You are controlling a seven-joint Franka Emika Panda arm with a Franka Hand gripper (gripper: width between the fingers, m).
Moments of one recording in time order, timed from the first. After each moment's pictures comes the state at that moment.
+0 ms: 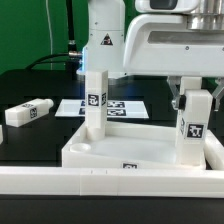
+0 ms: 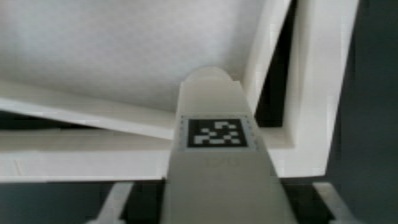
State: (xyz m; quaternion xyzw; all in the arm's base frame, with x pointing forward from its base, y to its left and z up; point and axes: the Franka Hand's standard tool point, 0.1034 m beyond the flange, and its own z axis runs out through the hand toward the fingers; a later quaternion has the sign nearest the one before) arm 0.634 0.082 0.107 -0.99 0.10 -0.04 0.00
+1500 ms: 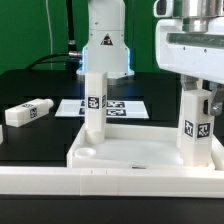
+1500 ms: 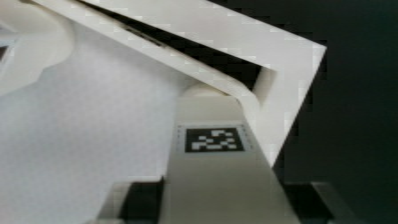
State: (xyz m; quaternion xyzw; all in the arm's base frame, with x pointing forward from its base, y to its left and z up) arm 0.633 0.093 0.105 -0.81 0.59 -0.02 0.04
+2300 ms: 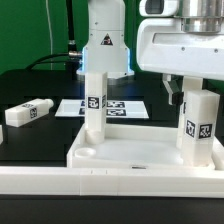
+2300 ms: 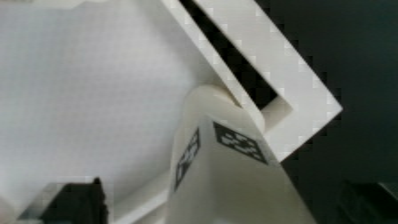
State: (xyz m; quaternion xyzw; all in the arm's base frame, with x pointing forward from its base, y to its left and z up) arm 0.631 0.092 0.106 -0.95 0.32 -0.02 0.03
